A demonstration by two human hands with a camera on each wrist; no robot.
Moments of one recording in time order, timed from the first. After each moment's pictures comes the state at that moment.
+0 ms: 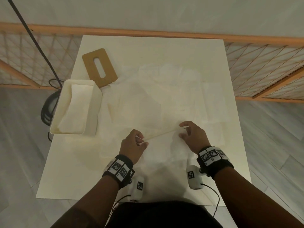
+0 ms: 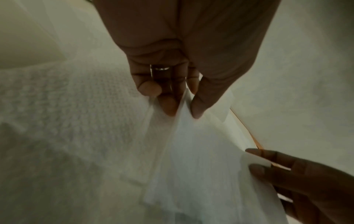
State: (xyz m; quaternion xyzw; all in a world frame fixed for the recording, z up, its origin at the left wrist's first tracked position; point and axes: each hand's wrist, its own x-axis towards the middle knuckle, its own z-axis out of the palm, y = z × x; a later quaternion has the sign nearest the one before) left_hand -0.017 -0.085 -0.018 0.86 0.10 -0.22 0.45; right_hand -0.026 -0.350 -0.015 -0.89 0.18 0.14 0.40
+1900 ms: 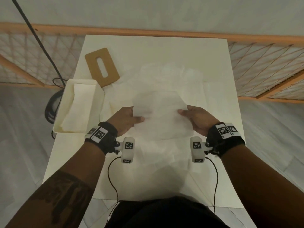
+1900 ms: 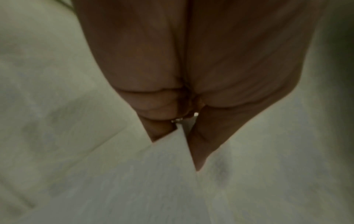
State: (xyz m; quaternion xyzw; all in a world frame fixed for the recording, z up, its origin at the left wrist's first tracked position) left_hand 0.077 -0.068 0.038 0.65 0.05 -0.37 0.66; right_hand 0.037 -0.362 0.033 -0.60 0.22 0.28 0.71
